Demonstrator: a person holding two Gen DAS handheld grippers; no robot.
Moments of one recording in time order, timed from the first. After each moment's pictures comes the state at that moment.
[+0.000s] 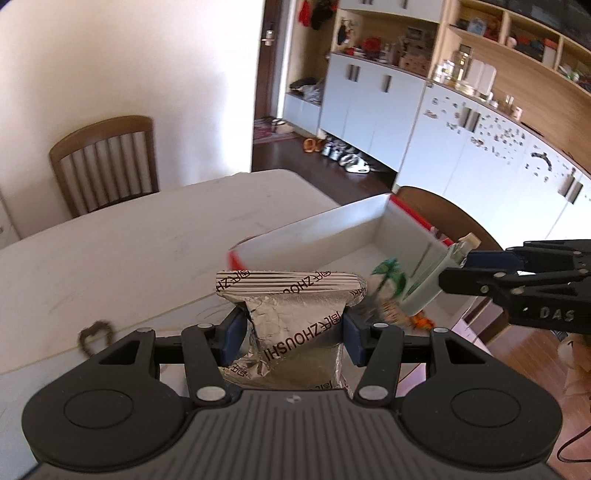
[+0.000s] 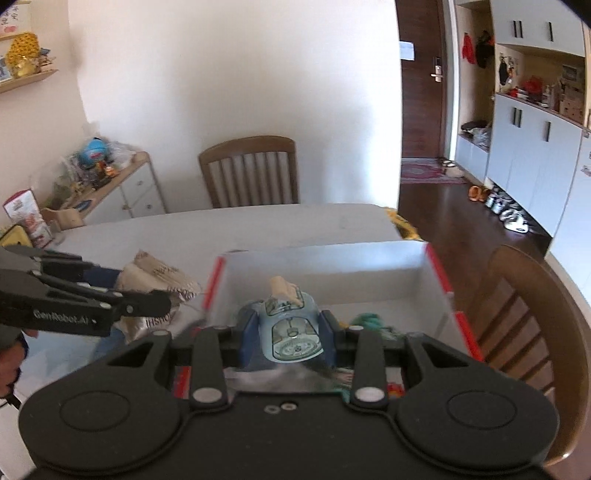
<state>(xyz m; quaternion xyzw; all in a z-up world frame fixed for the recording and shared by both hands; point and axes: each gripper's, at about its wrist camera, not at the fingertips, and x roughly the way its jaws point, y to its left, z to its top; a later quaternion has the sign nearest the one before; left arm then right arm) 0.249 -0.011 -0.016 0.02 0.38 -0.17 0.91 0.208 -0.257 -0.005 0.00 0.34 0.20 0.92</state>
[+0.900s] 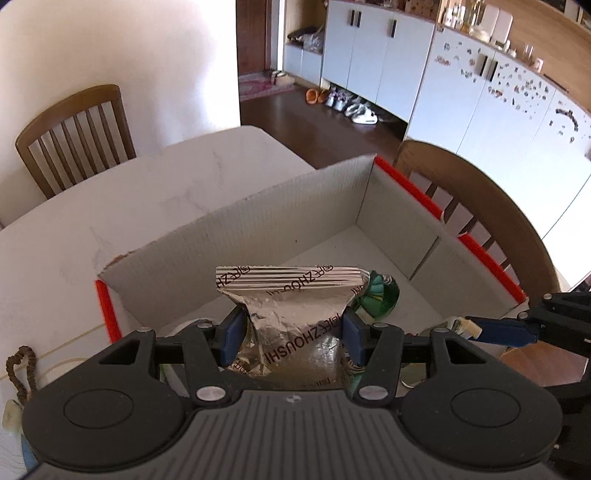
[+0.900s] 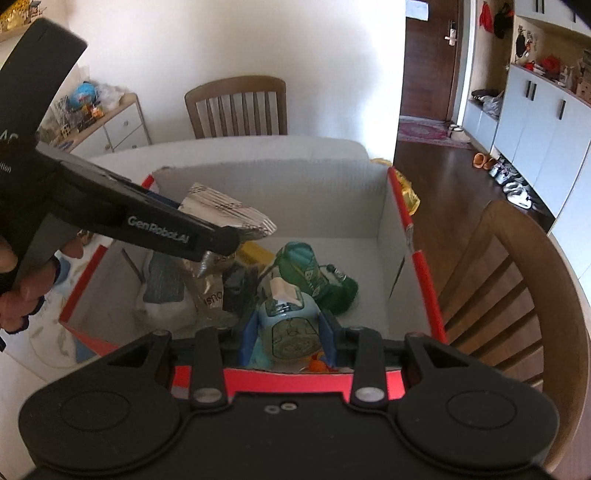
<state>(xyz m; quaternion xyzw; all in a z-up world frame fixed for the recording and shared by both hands) 0.336 -0.127 -0.079 0.06 0.46 -0.15 0.88 0.243 -0.300 -0.077 -0.05 0.41 0.21 0.88</state>
